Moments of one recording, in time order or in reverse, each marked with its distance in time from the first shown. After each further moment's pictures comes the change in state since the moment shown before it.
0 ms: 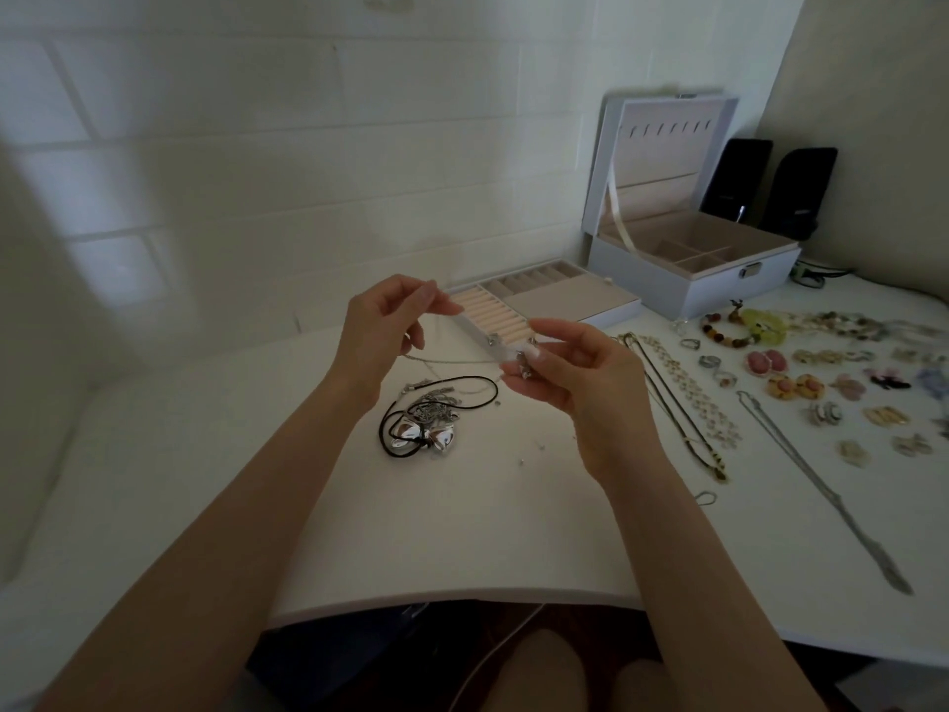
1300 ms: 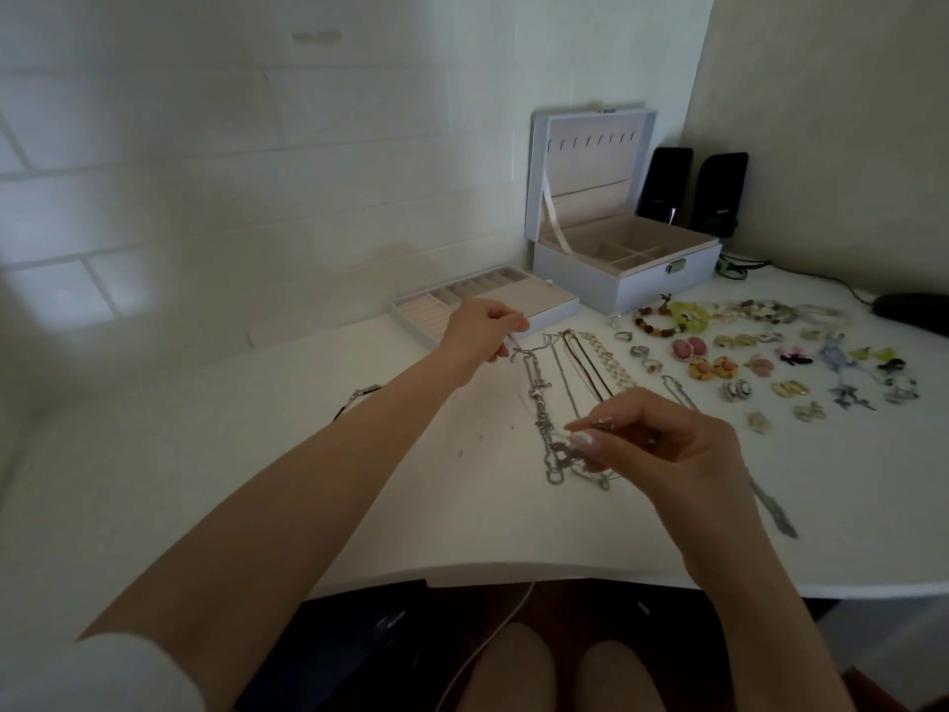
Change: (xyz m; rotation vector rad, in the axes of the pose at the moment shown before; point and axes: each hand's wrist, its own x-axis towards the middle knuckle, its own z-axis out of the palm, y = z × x) left_hand 0.030 -0.011 0.132 0.273 -0.237 -0.174; right_hand -0.092 -0.048 -0.073 -0.414 -0.021 -0.231
